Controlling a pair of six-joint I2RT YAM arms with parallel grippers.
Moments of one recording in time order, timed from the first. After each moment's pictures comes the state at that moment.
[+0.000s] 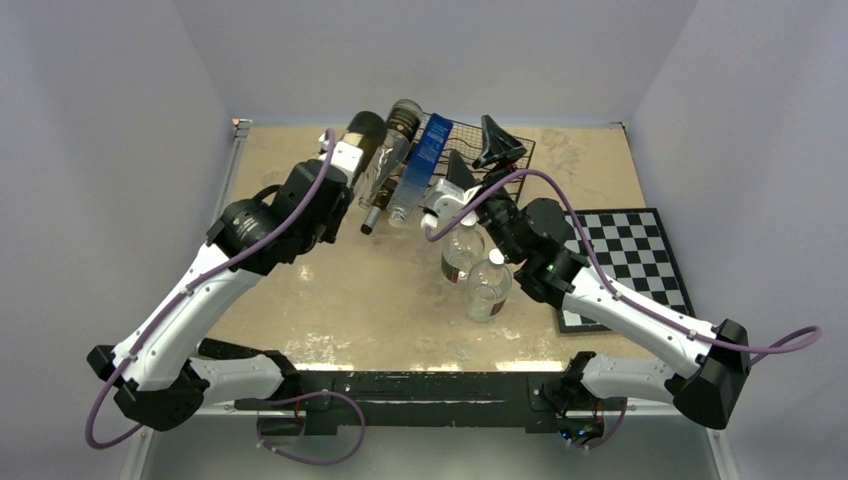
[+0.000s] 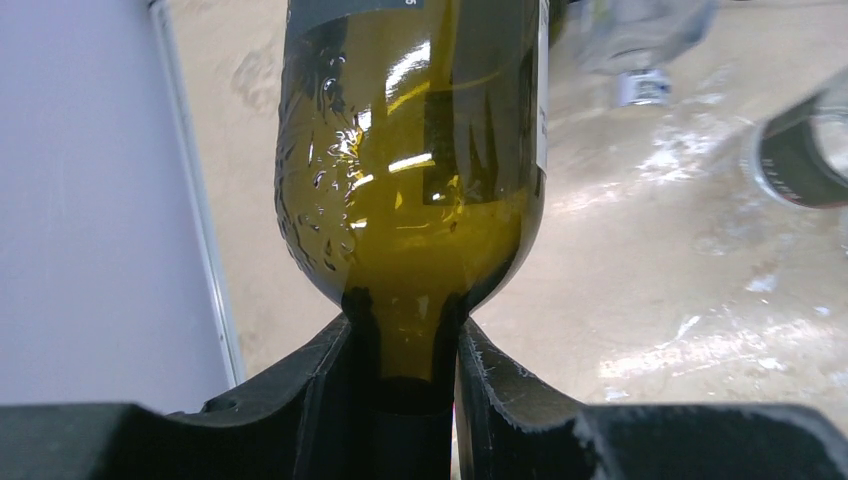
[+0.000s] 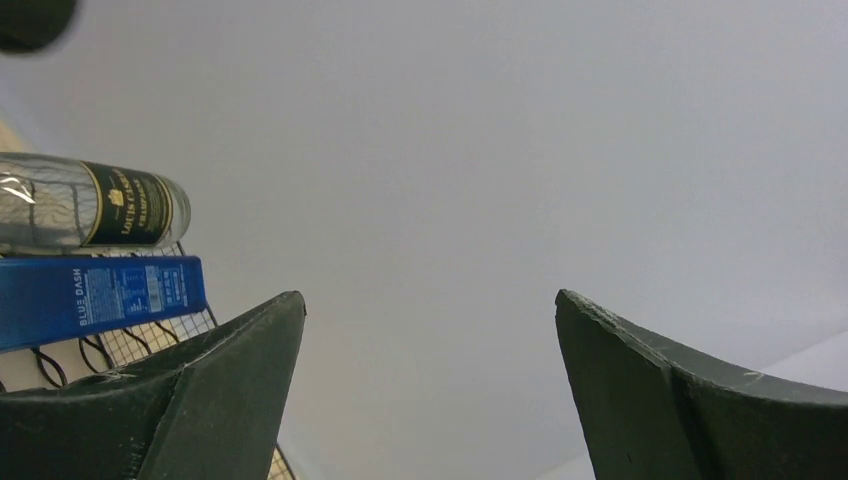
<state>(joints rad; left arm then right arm) -0.73 1.16 1.52 -1.15 -0.56 -0.14 0.87 1.16 1.00 0.51 0.33 -1.22</state>
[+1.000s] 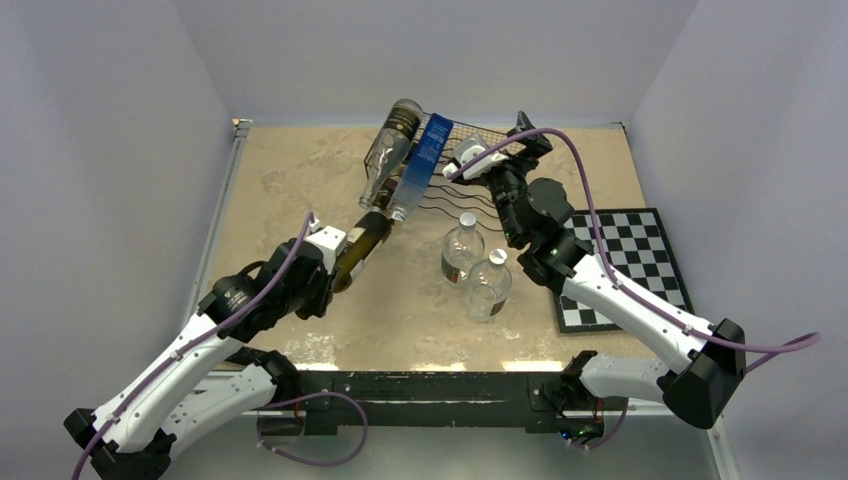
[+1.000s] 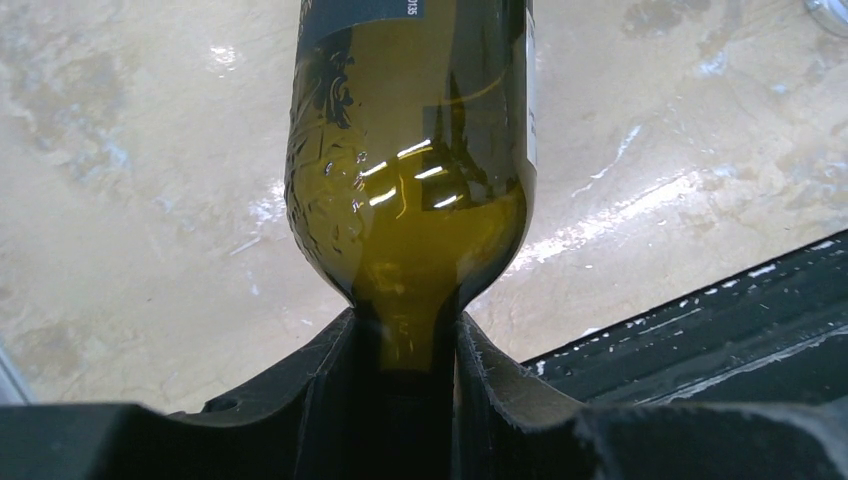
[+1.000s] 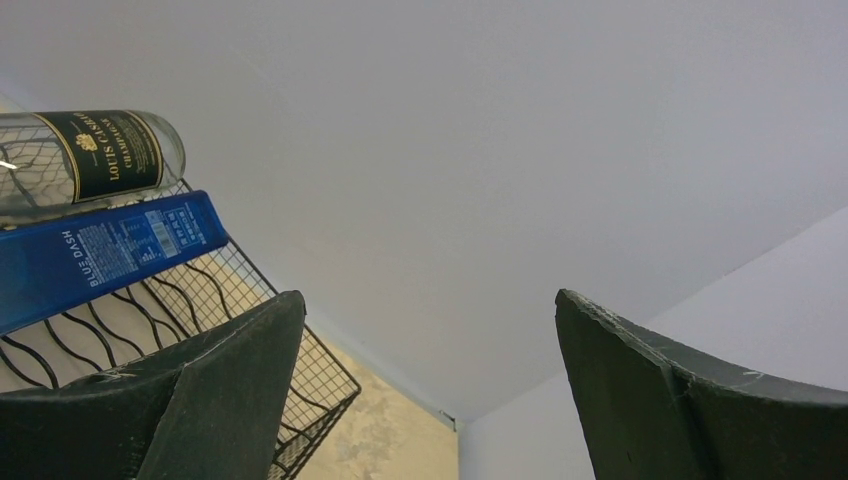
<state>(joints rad) -0.69 0.75 0.90 -1.04 -0.22 -0.22 0.76 1.19 1.04 0.41 0.51 -0.93</state>
